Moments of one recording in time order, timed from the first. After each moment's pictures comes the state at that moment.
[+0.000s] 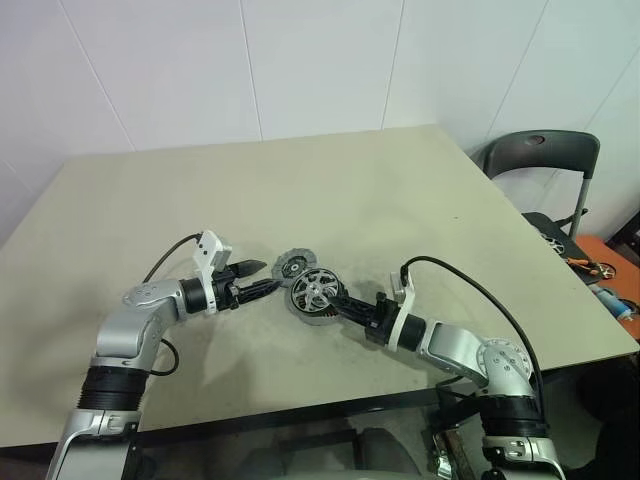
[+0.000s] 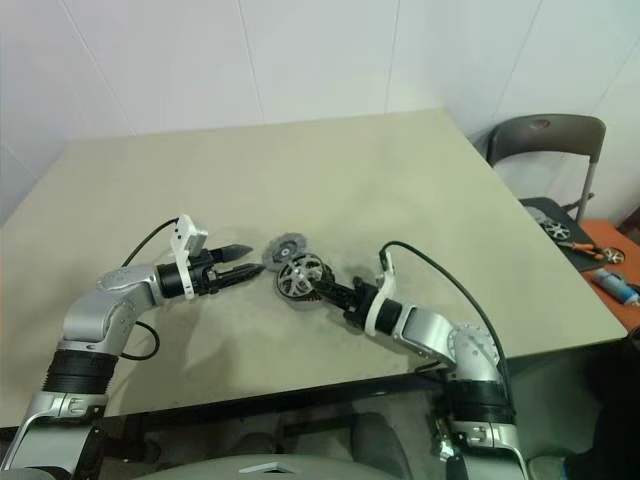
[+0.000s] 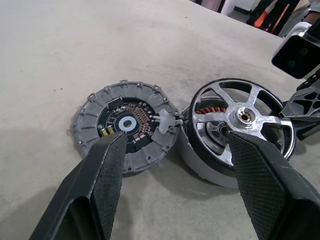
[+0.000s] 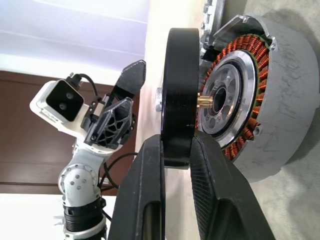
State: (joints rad) left arm -0.33 0.51 0.04 0.08 -0.42 0.52 -0.98; right arm -0.22 -0.22 -0.14 0.06 1.55 1.14 -0.01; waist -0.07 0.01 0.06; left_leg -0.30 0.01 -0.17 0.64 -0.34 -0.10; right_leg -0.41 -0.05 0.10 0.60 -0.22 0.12
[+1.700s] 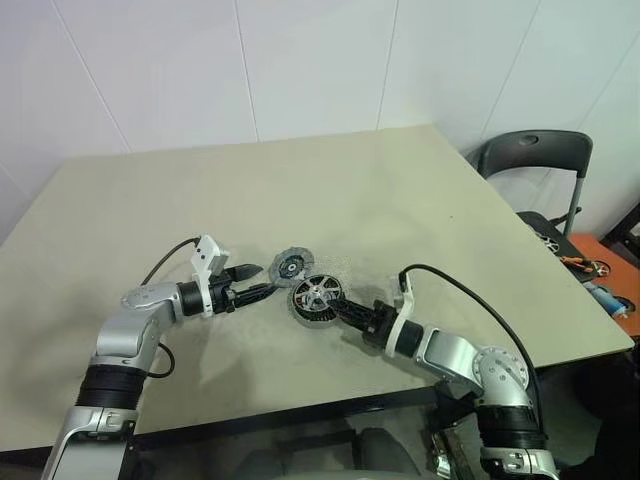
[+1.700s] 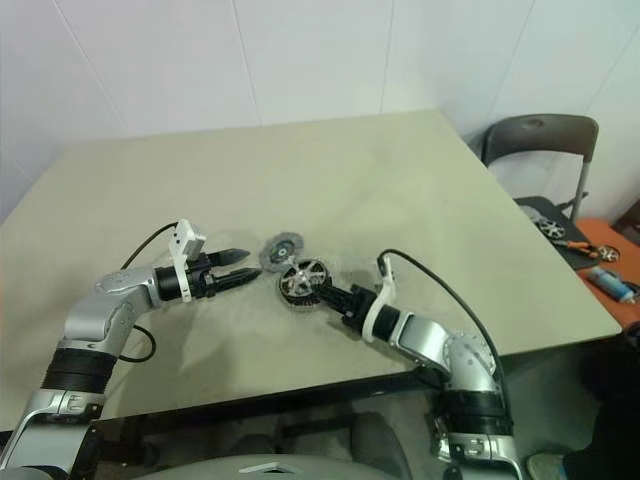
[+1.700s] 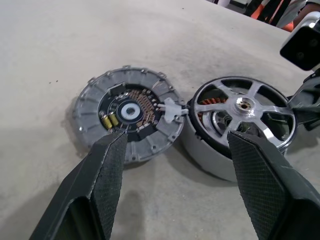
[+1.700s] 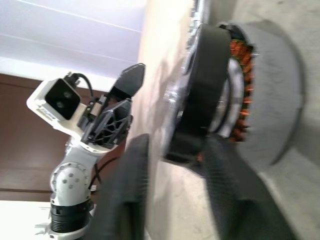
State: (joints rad) left arm -0.33 0.53 0.02 0.16 -0.42 0.44 -1.02; right arm -0.18 -0.19 -0.13 0.00 1.44 1.11 0.04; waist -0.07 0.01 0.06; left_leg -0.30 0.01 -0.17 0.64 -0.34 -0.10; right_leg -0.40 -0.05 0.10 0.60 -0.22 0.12
